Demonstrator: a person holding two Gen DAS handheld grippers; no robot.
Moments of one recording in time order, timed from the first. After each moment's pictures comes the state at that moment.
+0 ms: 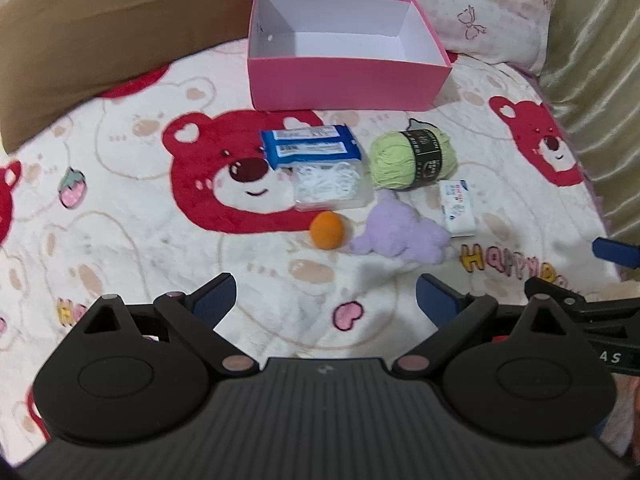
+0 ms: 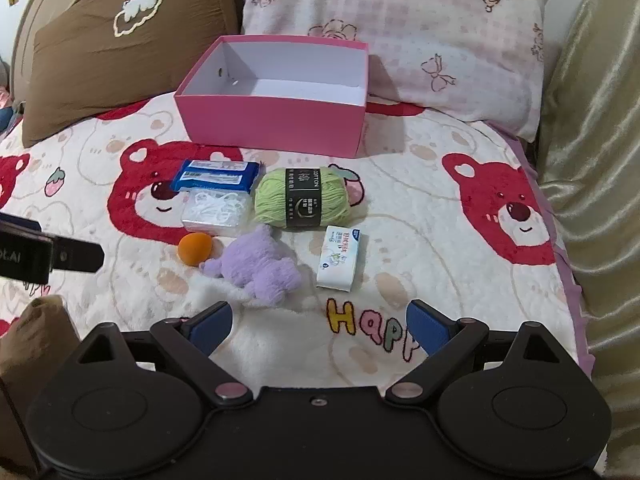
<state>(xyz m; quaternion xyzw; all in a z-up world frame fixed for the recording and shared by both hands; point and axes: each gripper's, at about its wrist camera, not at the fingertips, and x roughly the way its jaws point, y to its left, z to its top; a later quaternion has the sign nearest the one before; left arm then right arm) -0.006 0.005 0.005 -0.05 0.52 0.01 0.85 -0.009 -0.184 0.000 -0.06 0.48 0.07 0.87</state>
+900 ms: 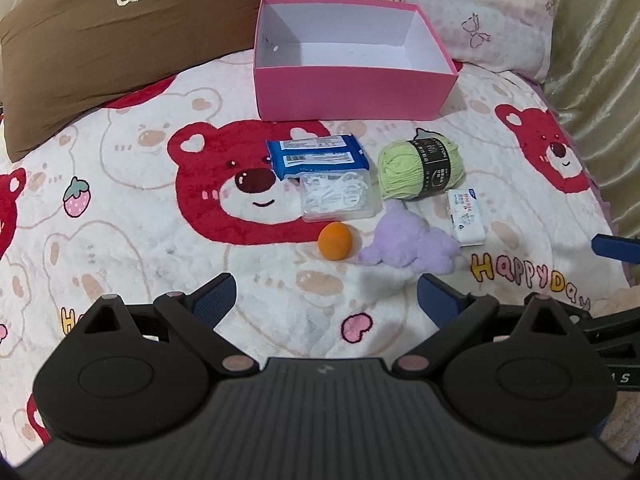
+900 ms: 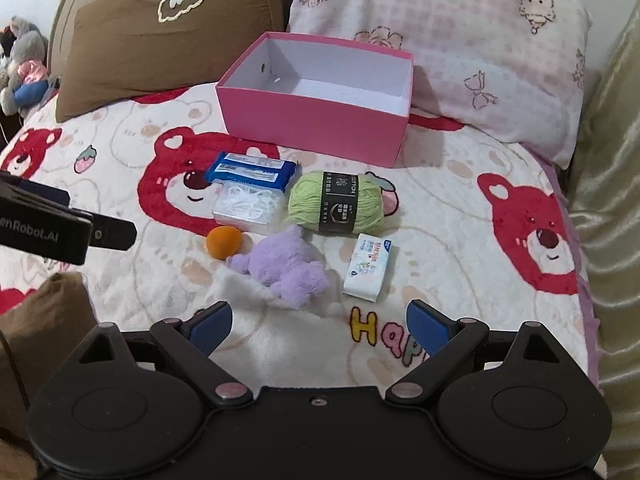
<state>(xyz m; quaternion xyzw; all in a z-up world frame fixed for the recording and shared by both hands) -0.005 0.009 -0.001 -0.06 0.51 0.02 0.86 -0.008 -0.172 -0.001 -0.10 0.46 0.13 0.87</state>
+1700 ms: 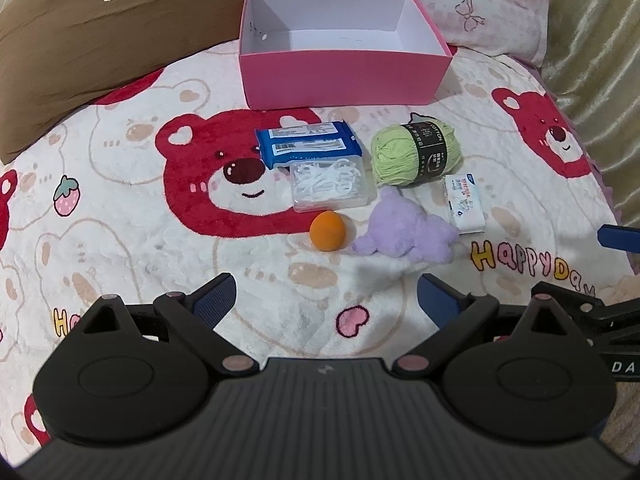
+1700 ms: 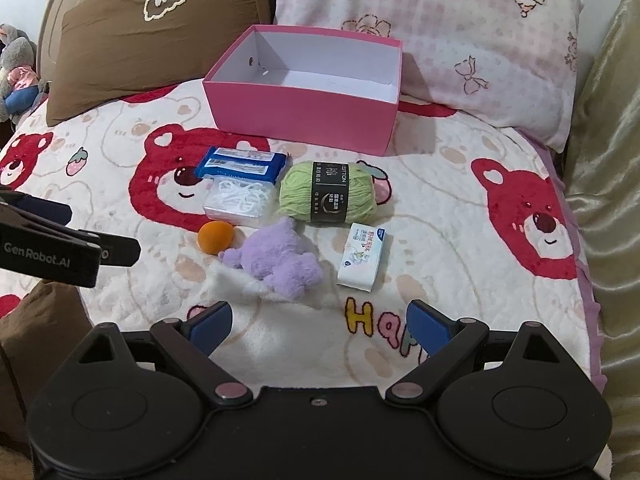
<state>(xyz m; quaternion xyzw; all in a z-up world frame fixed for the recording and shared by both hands) 0.000 -0.002 -0.015 -0.05 0.52 0.01 0.85 -0.005 -0.179 -0.004 -0.09 0.48 0.13 0.86</state>
